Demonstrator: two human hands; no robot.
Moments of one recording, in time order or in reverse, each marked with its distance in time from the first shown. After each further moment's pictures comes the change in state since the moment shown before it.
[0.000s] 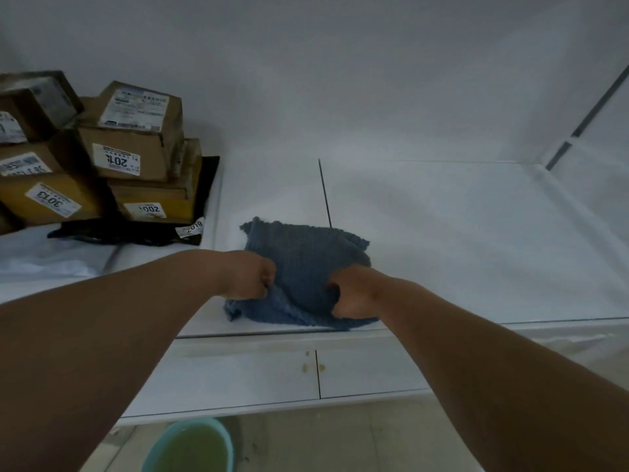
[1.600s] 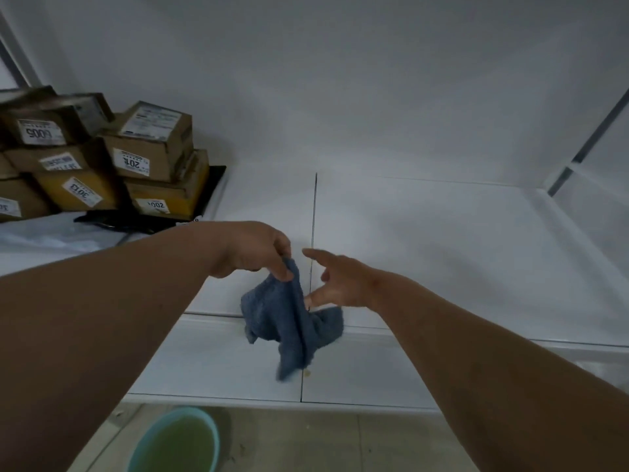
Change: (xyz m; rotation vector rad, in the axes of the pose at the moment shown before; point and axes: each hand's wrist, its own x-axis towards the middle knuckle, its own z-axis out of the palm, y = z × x) left_hand -0.046 0.100 -0.043 -0.752 0.119 -0.110; right_hand -0.075 0.034 -0.027 0.446 0.007 -0.213
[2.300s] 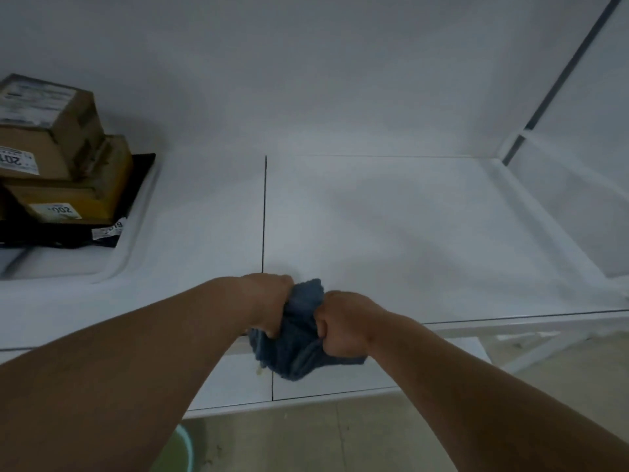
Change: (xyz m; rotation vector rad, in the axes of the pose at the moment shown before) left_hand 0.093 0.011 0.094 0.854 -0.201 0.101; right_hand -0.006 0.082 0.016 -0.507 -0.037 0.058
